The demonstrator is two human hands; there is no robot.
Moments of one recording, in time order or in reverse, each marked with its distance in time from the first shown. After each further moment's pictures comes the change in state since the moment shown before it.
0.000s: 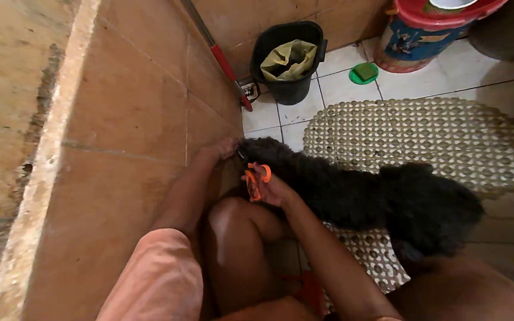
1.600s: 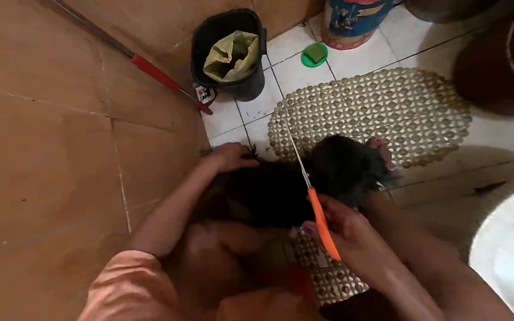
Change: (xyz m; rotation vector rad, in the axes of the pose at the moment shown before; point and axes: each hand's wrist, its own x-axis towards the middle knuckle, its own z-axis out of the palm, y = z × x) left_hand 0.050 0.112 -0.001 -0.038 -0.054 0.407; right_hand -0.239 -0.033 -0.020 -0.658 0.708 -0.231
